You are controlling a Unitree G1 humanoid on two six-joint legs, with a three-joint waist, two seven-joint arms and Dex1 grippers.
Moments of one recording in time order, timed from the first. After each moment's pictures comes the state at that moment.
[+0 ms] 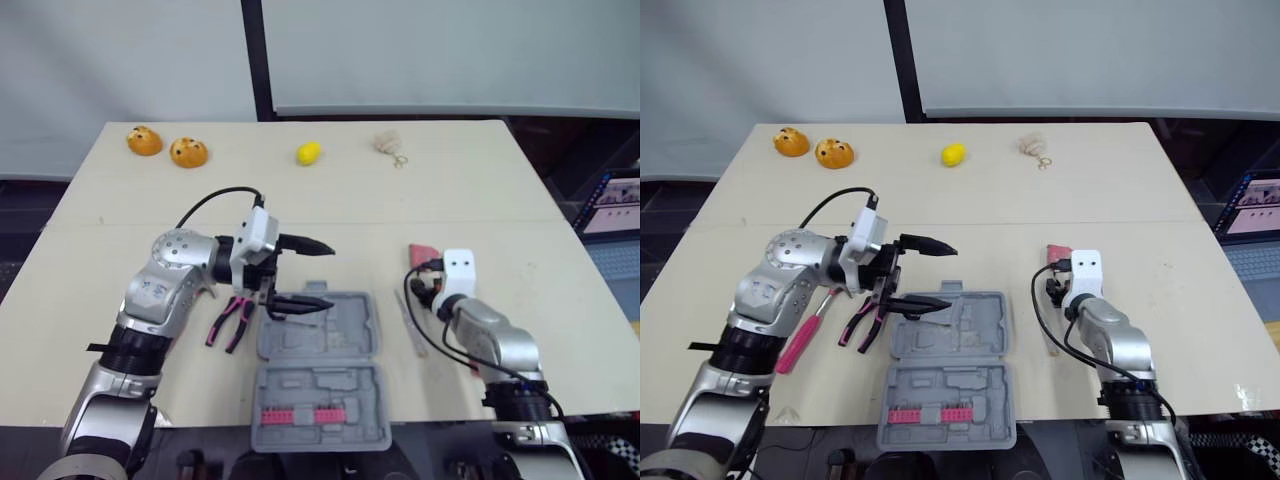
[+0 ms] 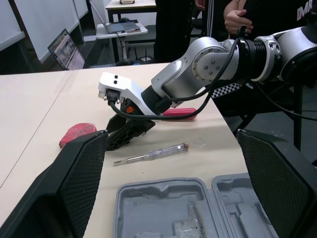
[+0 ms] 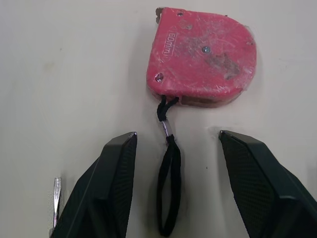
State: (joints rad) left arm -0.62 0.54 -0.13 0.00 -0.43 0.30 -1.24; right arm -0.38 -0.28 -0.08 0.12 0.26 0.69 0.08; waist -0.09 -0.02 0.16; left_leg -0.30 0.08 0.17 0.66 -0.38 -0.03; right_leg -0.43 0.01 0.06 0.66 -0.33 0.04
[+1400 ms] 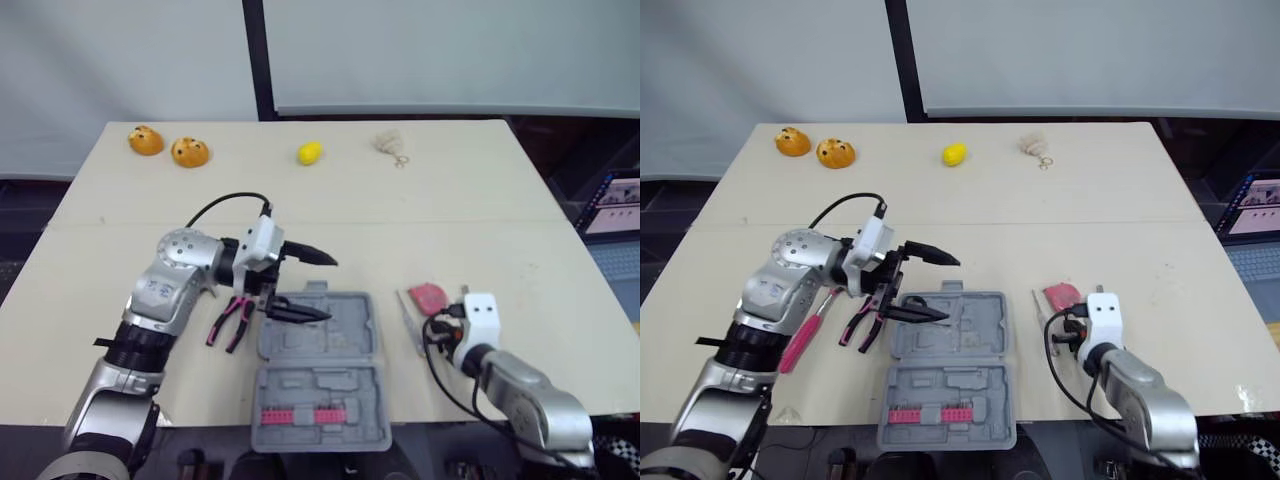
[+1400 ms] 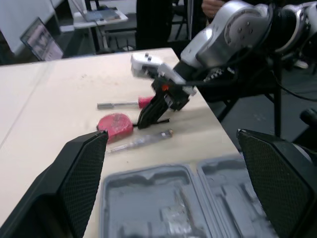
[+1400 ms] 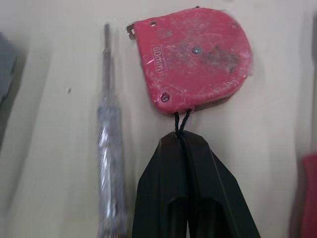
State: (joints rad) left arm -0.62 0.60 -0.16 0.04 -0.40 0.26 -1.37; right arm 0.12 -0.31 -0.17 -0.49 0.37 0.96 0.19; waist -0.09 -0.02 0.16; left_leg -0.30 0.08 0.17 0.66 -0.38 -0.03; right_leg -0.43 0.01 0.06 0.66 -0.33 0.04
